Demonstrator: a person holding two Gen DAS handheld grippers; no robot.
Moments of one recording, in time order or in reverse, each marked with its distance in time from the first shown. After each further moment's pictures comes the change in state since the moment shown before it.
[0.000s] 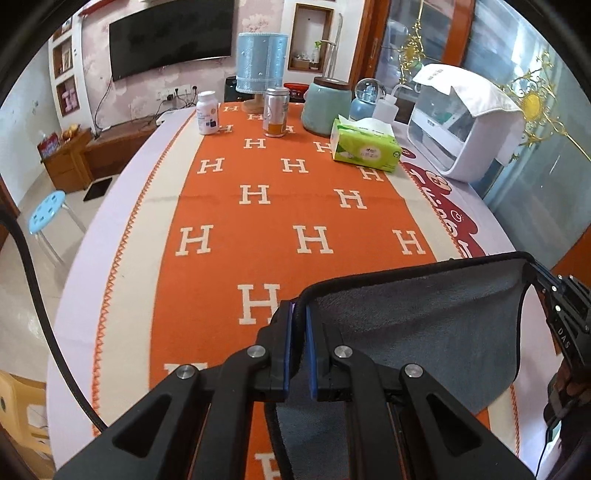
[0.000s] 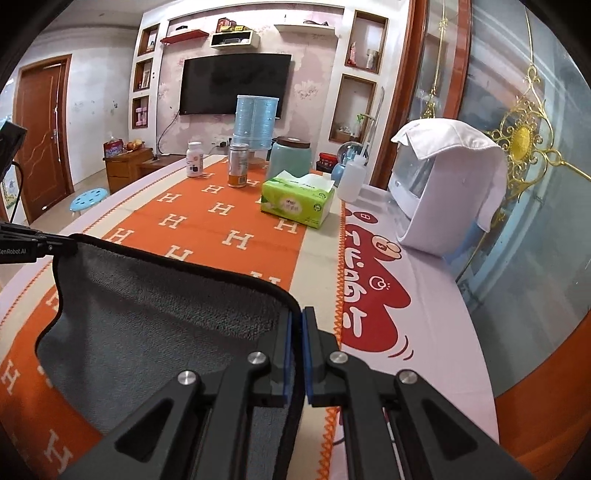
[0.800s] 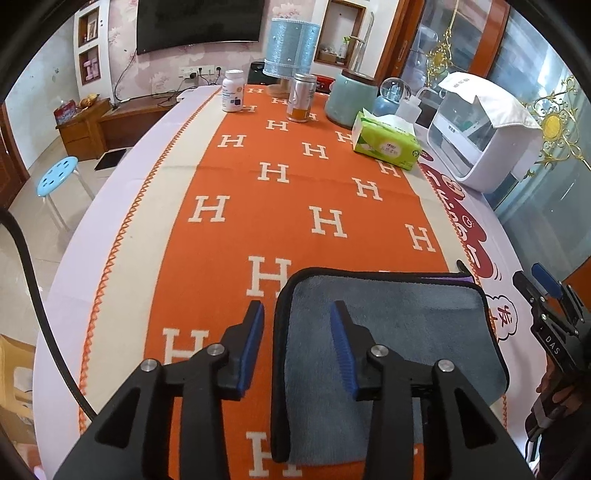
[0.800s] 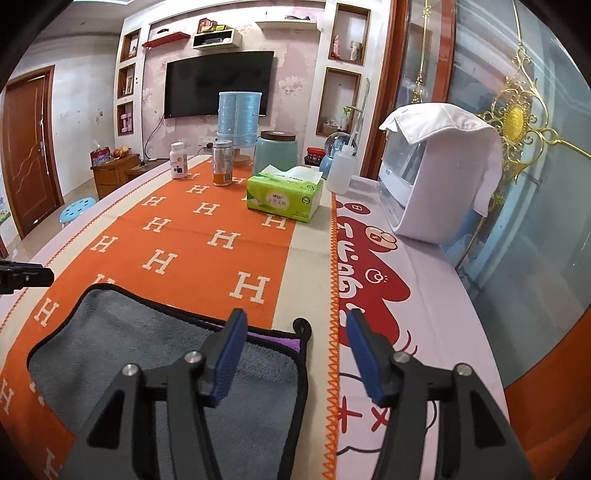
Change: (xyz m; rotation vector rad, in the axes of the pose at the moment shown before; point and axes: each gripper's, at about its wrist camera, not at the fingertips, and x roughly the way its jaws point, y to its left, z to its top) left arm -0.006 0.010 -0.020 -0.113 0.031 0.024; right arm 0.012 -0.008 -0.004 0.081 0.017 -0.017
